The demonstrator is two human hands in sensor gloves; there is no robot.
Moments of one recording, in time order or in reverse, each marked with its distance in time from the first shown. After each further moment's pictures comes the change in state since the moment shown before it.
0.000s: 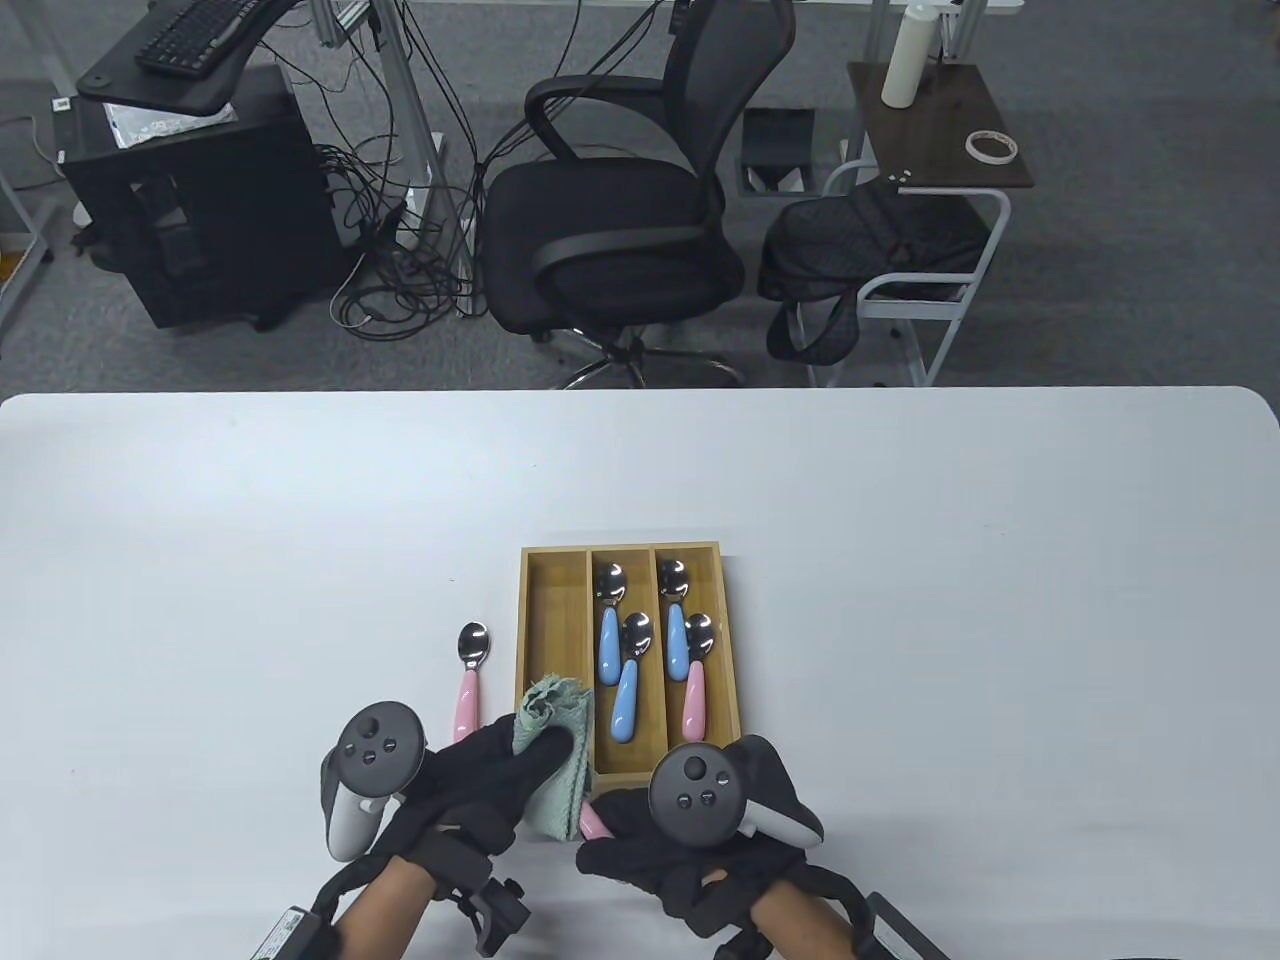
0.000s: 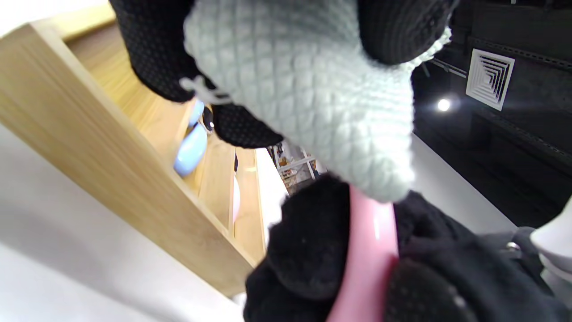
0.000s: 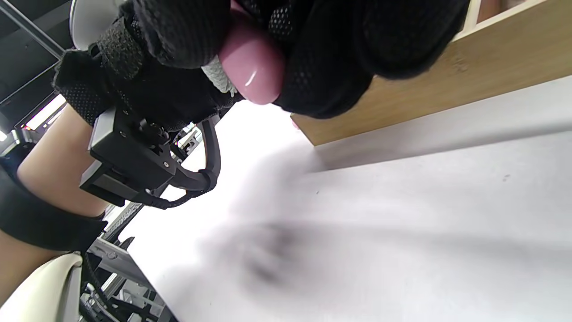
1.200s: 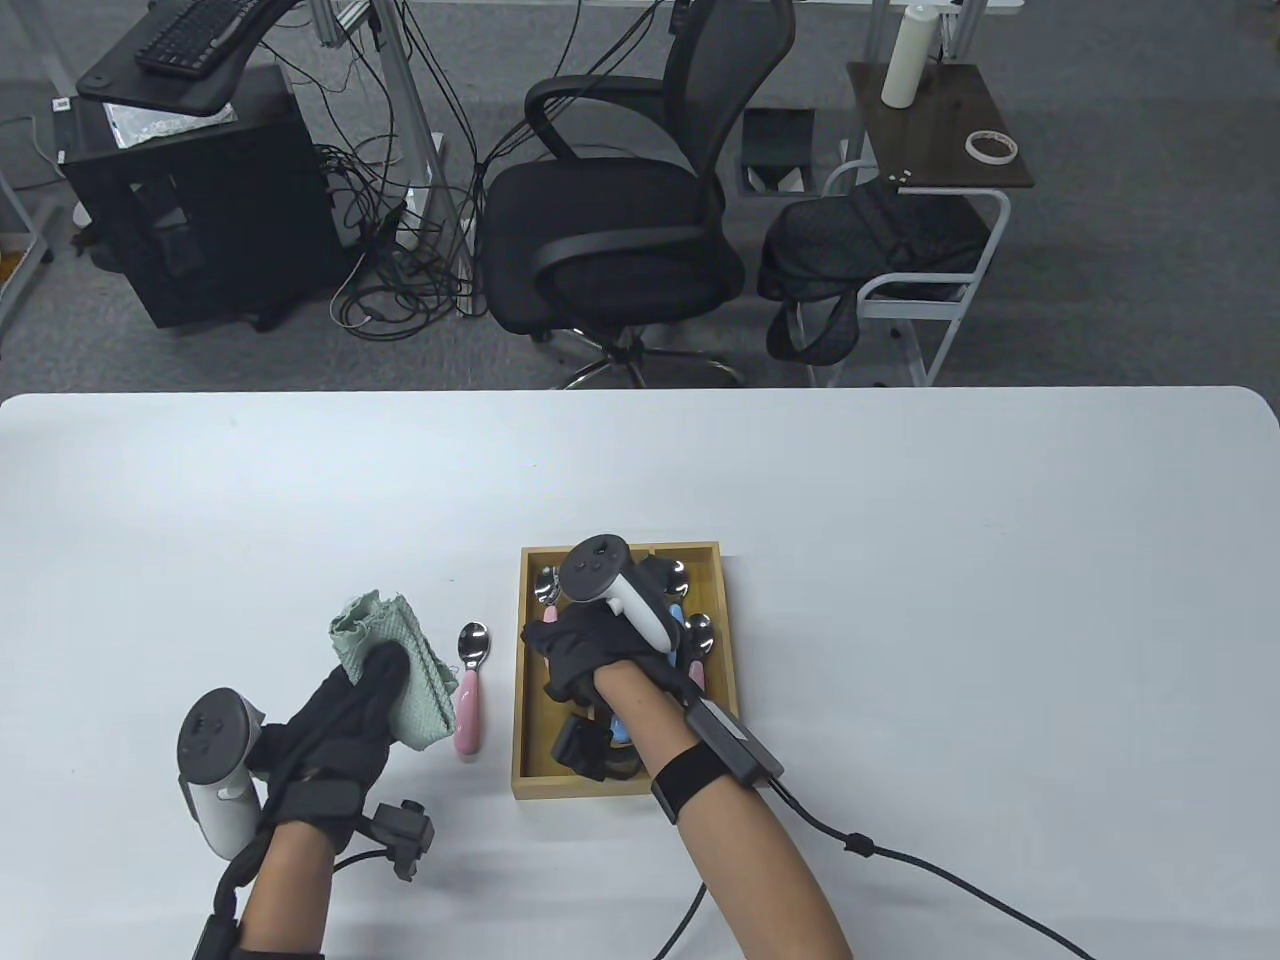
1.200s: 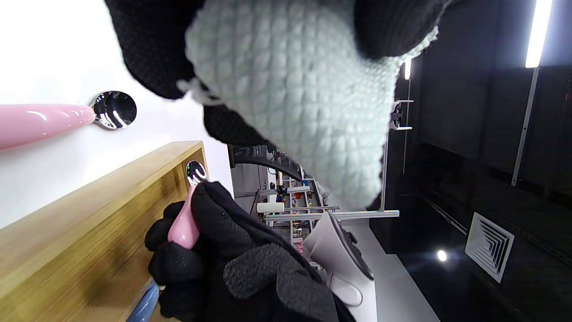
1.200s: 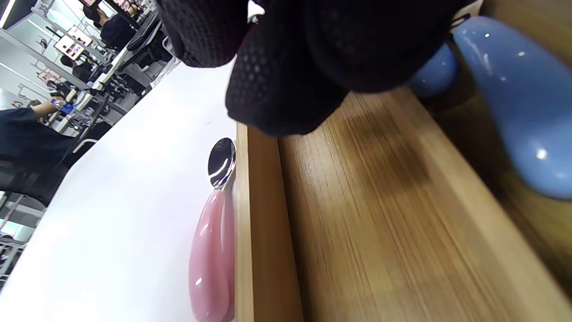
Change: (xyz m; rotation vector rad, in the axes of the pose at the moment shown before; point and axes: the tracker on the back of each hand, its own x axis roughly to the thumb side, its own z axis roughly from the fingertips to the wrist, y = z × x) left_hand -0.022 0.096 0.022 0.354 0.081 0.315; right_hand -0.032 -0.050 -0.181 -0.089 0.597 -0.161
